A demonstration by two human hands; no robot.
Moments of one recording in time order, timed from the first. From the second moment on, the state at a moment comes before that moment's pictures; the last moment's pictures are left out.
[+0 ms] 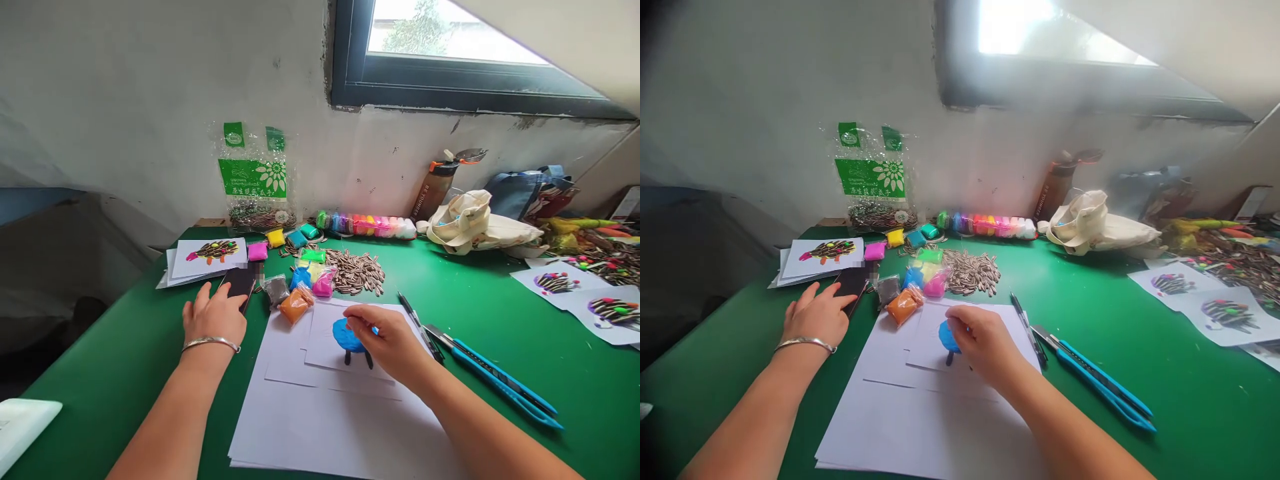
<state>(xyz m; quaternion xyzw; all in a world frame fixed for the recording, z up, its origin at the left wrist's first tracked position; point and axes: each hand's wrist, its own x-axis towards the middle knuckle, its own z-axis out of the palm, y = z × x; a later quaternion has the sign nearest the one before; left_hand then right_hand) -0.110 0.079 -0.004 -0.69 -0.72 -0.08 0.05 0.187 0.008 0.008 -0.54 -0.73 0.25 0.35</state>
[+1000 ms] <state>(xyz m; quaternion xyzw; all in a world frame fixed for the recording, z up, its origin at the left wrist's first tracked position) -0.009 0.021 -0.008 -0.93 -0.34 -0.14 -0.09 0.196 0.017 0.011 -0.57 -0.59 0.37 0.44</state>
